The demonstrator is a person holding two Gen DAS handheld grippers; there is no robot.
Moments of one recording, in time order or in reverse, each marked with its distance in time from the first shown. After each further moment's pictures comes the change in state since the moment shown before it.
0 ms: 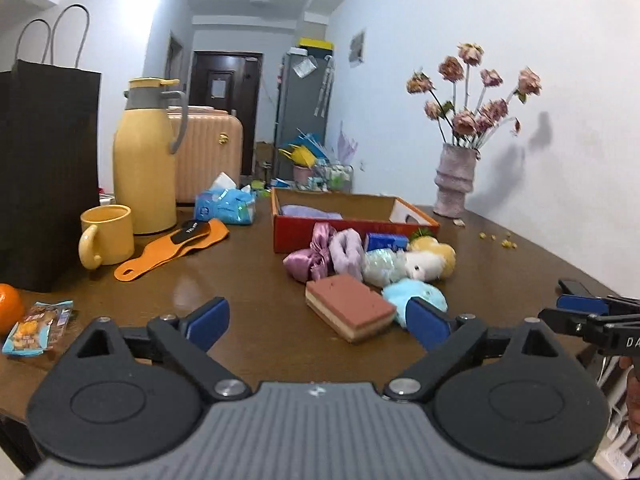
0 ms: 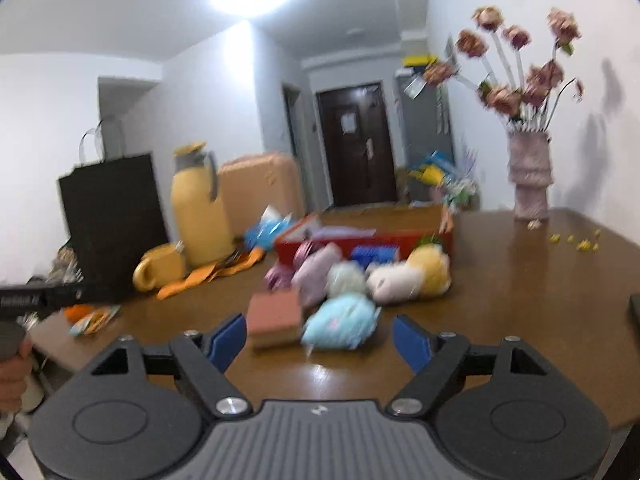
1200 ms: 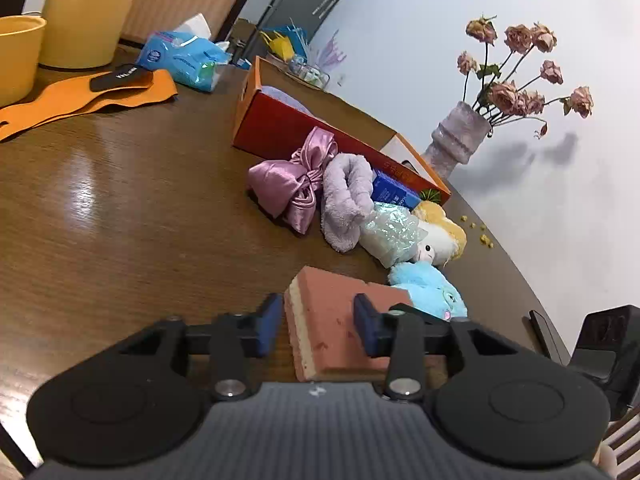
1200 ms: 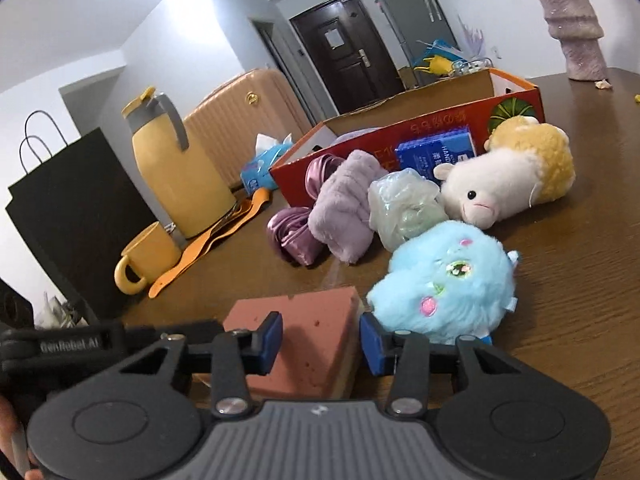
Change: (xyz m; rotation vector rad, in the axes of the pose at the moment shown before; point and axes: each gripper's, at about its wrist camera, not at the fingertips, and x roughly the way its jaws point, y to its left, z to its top) left arm 0.190 0.058 -0.013 -0.370 0.322 -0.257; right arm 0.201 -0.004 -0.005 0.275 0.234 0.117
